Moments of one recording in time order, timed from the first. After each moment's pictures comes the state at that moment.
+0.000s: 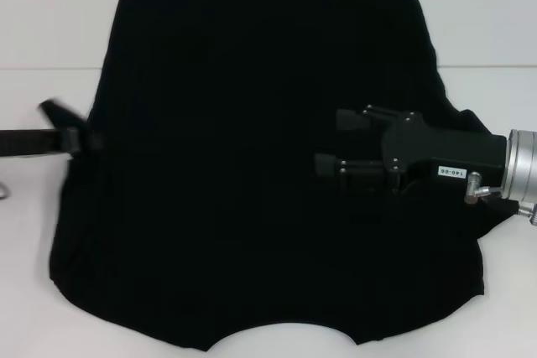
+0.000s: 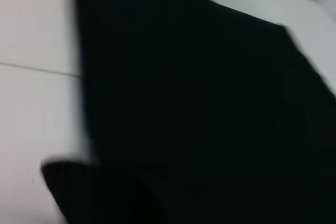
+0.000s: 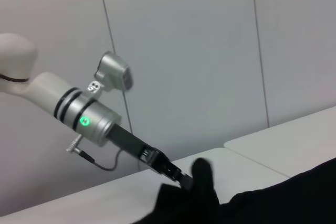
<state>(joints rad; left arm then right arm) -0.65 -2.05 0.38 0.84 2.48 1.29 -2.17 0.64 2.09 -0.75 -0.56 -1.83 -1.50 1.30</state>
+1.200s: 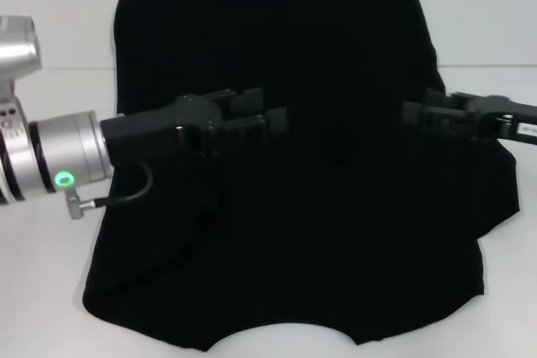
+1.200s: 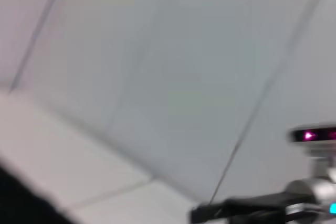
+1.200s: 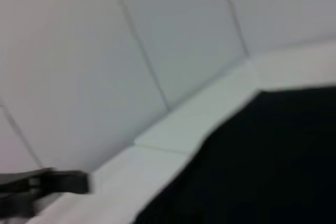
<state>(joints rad) -0.67 -2.12 0.54 0.59 1.90 1.58 -1.50 0.62 1.99 -0.65 -0.61 -1.92 -1.40 1.74</state>
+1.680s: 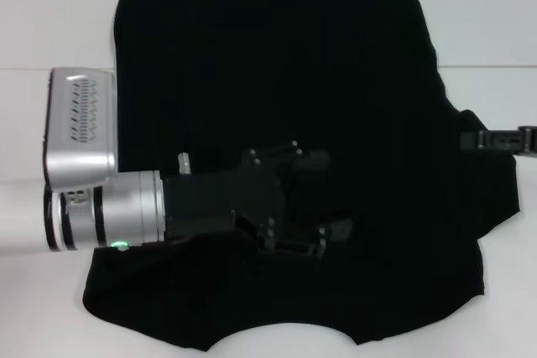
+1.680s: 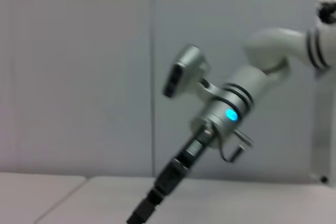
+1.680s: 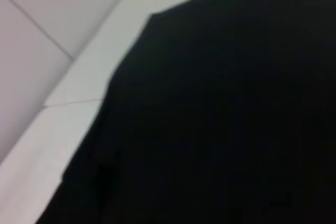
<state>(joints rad) -0.65 -2.17 0.73 0.52 1.89 1.59 -1.00 0.60 1.95 -0.63 -0.76 -2.21 -1.39 2.21</state>
